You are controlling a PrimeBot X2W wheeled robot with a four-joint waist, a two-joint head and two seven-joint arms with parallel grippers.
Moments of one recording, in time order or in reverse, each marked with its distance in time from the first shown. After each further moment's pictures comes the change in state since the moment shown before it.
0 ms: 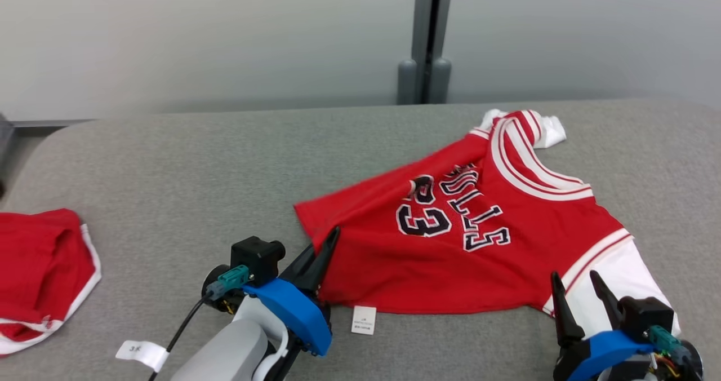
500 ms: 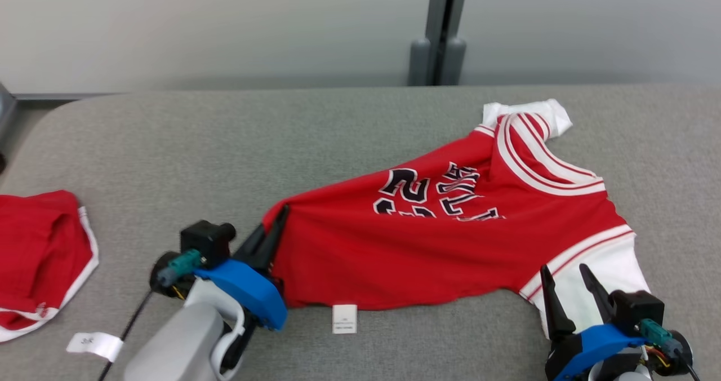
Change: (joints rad) left arm 0.007 0.056 0.114 -0.011 0.060 0.012 0.000; right arm -0.005 0.001 0.031 0.006 0.015 0.000 0.000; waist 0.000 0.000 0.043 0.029
